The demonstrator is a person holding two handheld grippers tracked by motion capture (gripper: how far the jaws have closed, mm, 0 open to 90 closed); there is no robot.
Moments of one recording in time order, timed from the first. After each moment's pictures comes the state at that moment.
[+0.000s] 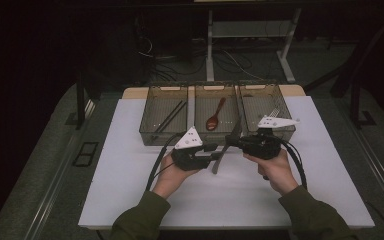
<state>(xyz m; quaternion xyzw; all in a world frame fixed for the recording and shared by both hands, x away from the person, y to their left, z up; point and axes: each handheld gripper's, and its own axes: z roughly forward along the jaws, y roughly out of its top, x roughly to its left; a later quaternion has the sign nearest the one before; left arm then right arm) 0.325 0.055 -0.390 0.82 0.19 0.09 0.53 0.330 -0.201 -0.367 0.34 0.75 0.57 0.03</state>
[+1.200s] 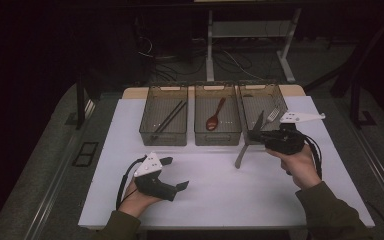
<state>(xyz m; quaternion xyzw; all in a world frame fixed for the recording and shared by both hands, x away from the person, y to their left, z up) 0.272 0.148 -0.427 0.81 0.26 0.11 0.52 0.334 -0.253 -0.356 0.35 0.76 0.54 0.07</state>
